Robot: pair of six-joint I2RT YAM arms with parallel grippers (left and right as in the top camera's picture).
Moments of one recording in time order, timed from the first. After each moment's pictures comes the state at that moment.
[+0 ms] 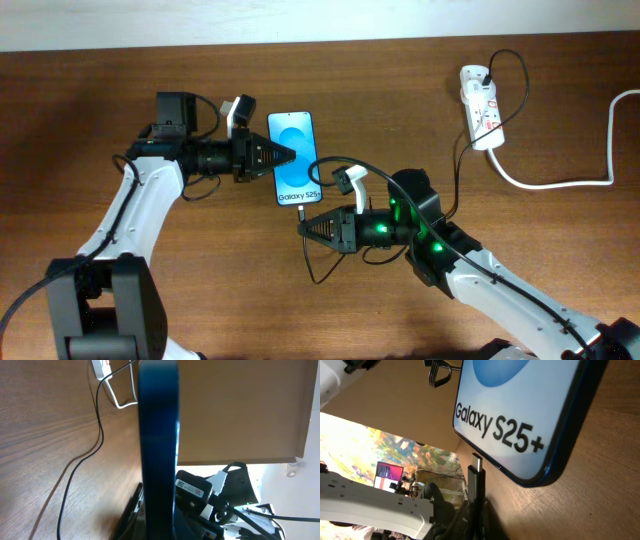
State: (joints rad) left arm -0.03 1.73 1.23 -0.58 1.38 -0.30; right arm 0.55 1.35 0.65 0.31 -0.89 0.82
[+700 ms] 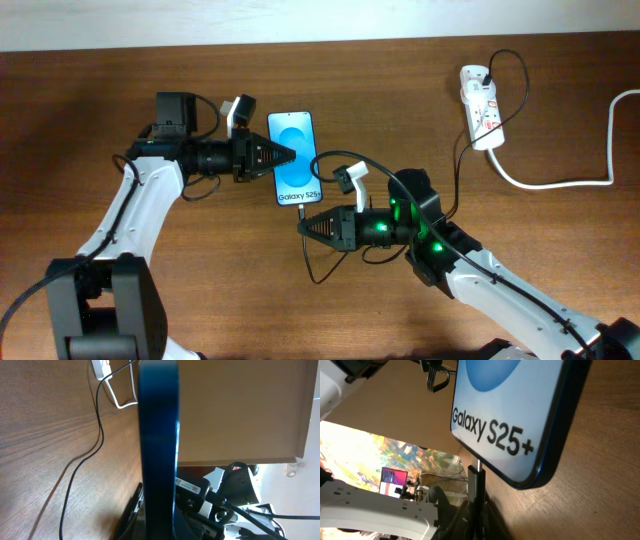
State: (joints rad) left arm -0.03 1.73 1.23 -0.58 1.38 -0.30; right arm 0.55 1.35 0.65 0.32 -0.88 0.87
